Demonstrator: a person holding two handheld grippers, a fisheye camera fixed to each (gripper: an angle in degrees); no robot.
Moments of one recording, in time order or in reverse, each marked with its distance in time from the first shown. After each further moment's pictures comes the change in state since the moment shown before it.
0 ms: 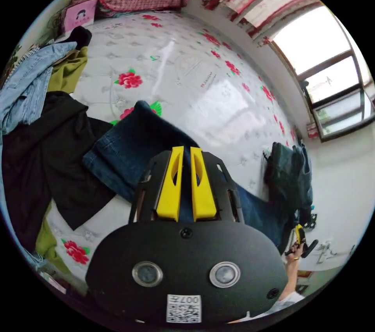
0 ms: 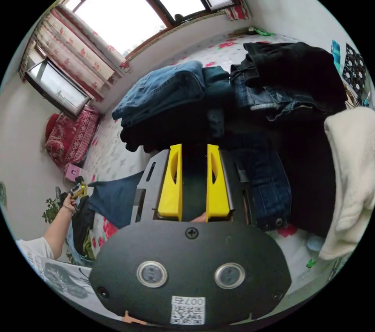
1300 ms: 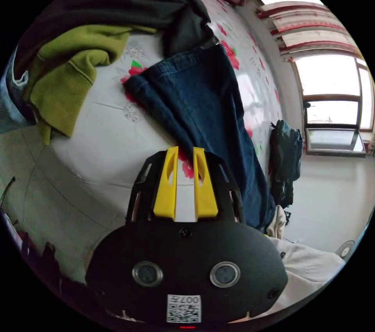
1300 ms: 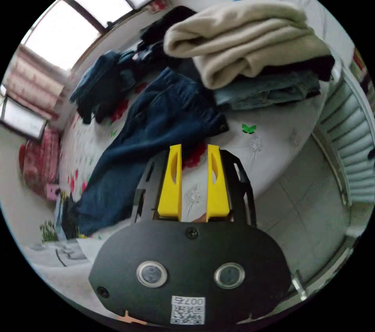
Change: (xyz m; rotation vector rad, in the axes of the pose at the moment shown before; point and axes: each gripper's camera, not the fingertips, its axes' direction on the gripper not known) left arm -0.186 0.249 -0.049 -0.098 0.139 -0.292; right arm 0.024 0.209 -0.116 -0.054 0.267 0.320
